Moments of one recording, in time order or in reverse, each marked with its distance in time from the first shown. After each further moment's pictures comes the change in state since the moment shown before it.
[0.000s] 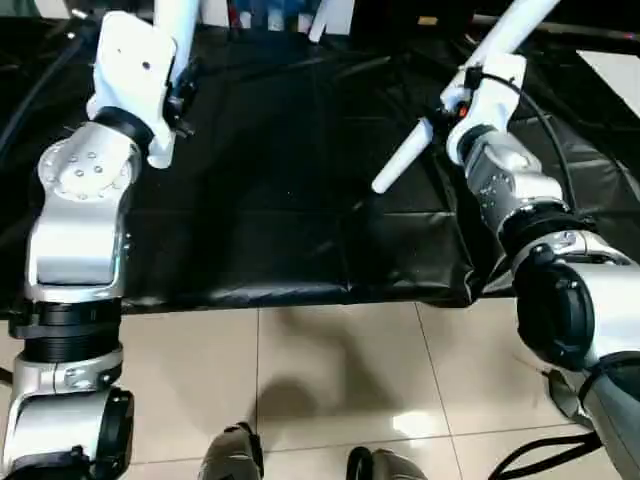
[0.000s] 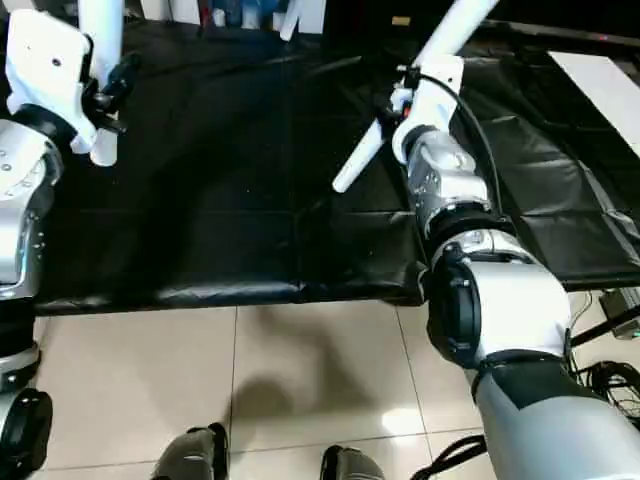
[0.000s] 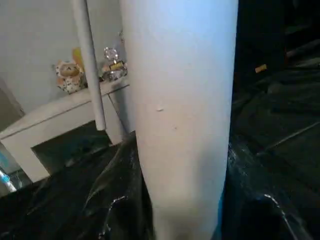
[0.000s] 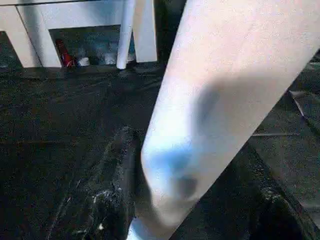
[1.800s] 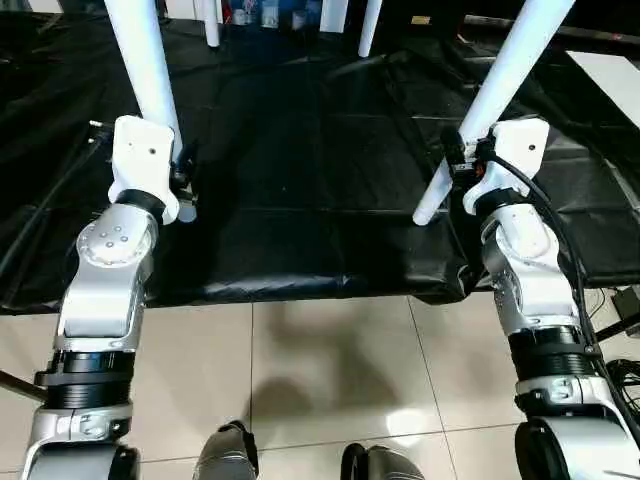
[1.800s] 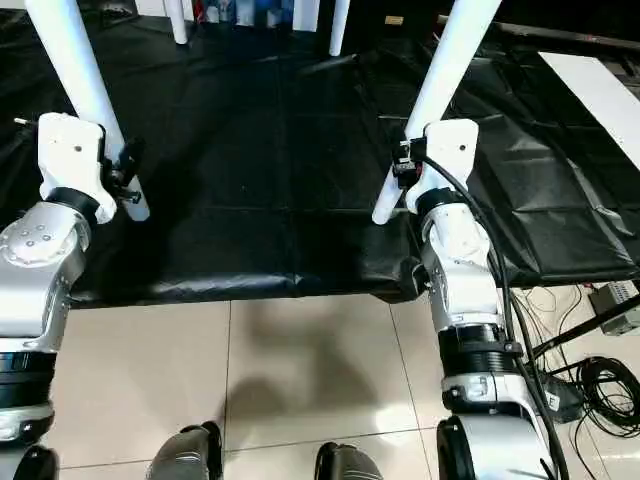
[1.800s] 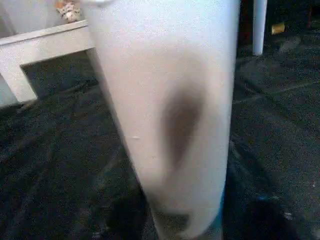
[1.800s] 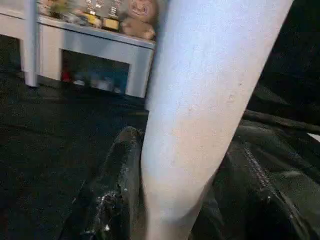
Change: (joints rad) left arm 0.218 -0.039 -0.023 0.104 -0.026 -0.126 0.191; right arm 0.637 0.059 0.176 -0.957 -0.088 0.024 -0.050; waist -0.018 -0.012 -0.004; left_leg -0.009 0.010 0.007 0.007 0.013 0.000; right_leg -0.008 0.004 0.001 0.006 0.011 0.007
